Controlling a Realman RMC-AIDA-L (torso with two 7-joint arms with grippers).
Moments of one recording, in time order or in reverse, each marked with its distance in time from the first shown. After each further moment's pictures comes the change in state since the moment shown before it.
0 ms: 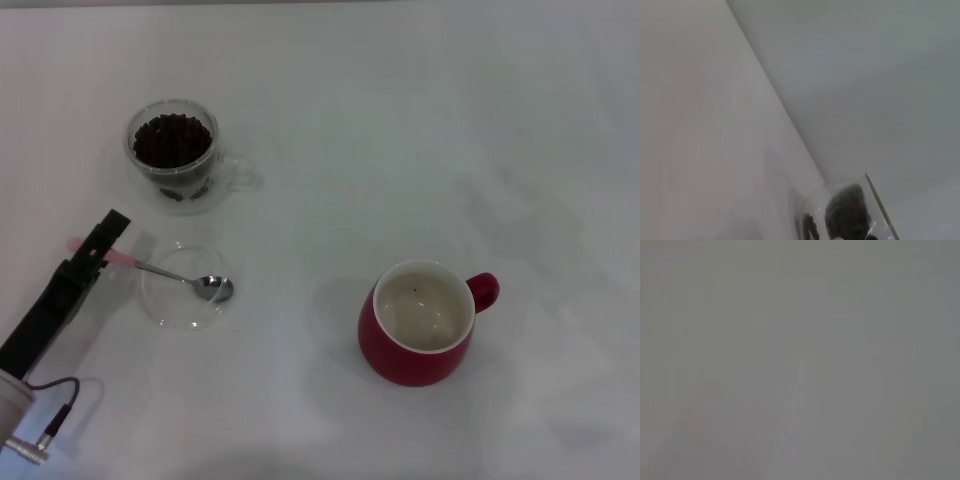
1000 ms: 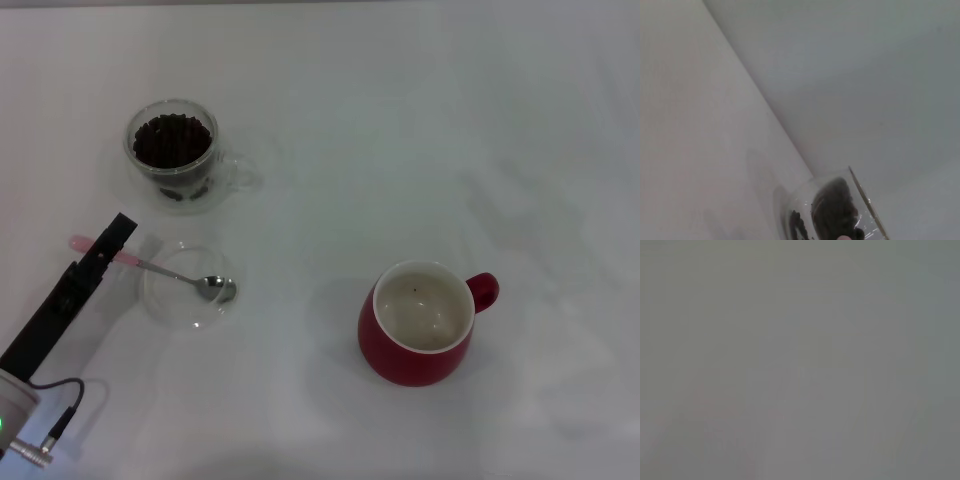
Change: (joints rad) left arm 0.001 -0.005 -0.002 0.001 0.018 0.021 0.054; right arm 0.008 0.002 0.017 -0.014 0.004 0.024 0.004
